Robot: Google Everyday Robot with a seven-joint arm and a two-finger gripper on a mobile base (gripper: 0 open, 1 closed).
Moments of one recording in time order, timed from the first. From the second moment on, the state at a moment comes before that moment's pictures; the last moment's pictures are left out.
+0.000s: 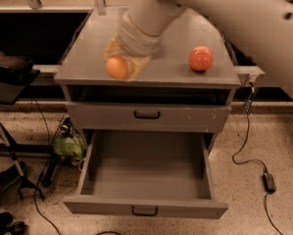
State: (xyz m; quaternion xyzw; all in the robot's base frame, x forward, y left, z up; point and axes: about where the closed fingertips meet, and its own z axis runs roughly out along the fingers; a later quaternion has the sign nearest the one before) arm 0.583 0.052 0.926 -0.93 0.27 -0.07 0.26
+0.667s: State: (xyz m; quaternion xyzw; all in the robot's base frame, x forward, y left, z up) arm 0.645 0.137 0.925 -0.90 0.32 -0.03 0.31
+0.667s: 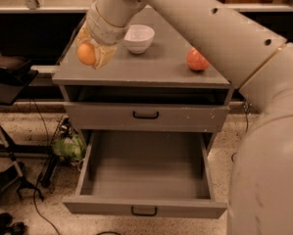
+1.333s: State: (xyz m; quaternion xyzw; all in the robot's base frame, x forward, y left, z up) arm 0.704 0.178 0.898 -0.83 0.44 0.01 0.34
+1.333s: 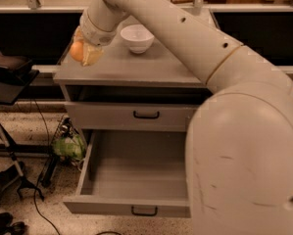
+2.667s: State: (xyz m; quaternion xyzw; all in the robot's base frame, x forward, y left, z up) arm 0.773 0.211 0.856 -0.75 0.62 0.00 0.22
